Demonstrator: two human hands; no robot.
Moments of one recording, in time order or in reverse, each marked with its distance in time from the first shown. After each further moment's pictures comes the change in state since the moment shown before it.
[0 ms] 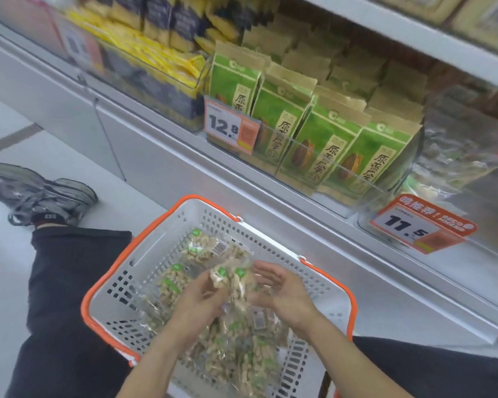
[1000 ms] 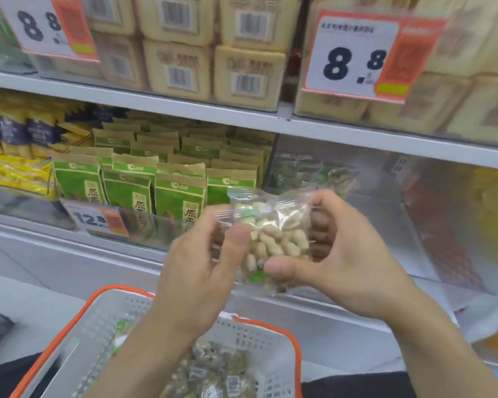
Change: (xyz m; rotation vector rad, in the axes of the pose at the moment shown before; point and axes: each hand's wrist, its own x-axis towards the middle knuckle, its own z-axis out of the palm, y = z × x) left_hand -0.023 0.212 0.168 0.515 0.055 1.031; right_hand -0.116 -0.143 -0.201 -0.101 0.369 -0.496
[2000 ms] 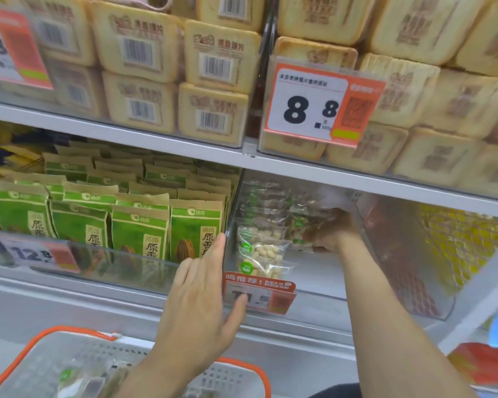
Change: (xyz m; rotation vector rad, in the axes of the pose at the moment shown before) left_hand 0.002 -0.047 0.060 0.466 -0.175 0.188; right_hand 0.125 0.121 -0.090 -0.169 0.445 0.666
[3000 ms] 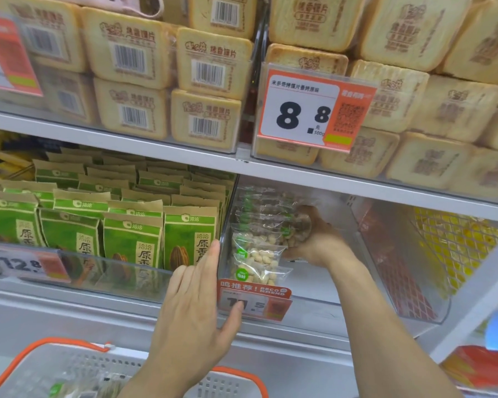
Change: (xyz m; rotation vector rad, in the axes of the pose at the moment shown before) left_hand 0.001 0.001 0.001 0.035 0.044 0.005; right_hand -0.030 -0.004 0.006 -0.338 -0.116 -0.267
